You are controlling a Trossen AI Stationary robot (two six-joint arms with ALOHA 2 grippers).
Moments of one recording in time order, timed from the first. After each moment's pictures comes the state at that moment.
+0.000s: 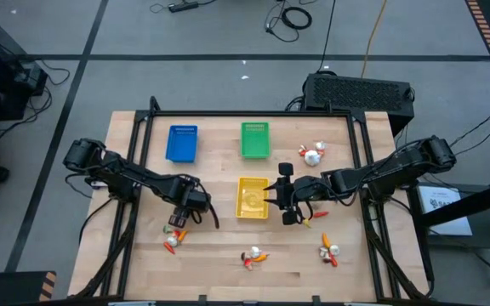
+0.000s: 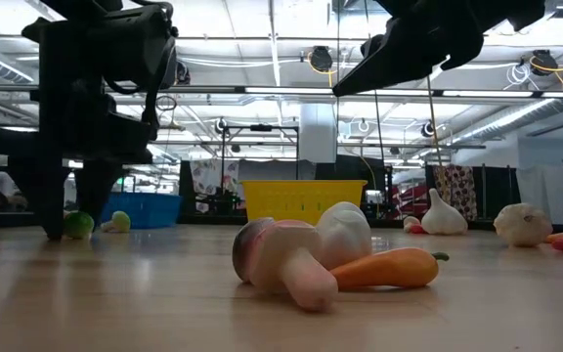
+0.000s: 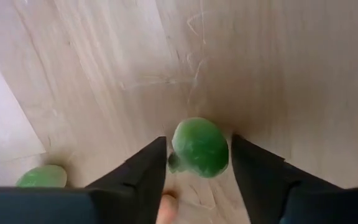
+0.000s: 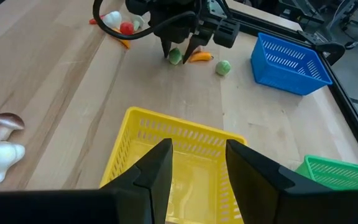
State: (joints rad) left arm -0.20 1.56 0.78 -0.76 -0.07 0.09; right arm 0.21 1.37 0.79 0.06 0.26 -0.14
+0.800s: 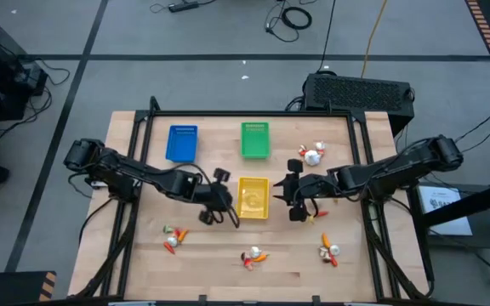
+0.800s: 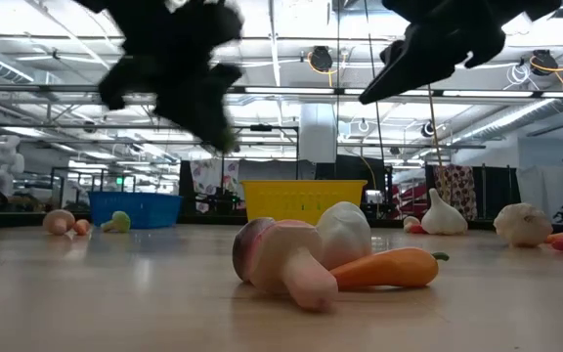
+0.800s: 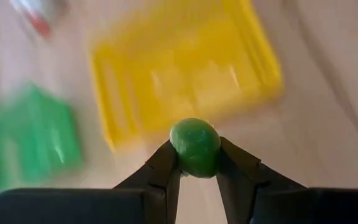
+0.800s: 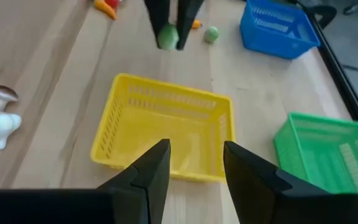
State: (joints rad) left arm -0.20 1.56 1.01 -0.35 -0.25 0.41; right arm 0.21 1.27 0.79 -0.17 0.29 -0.03
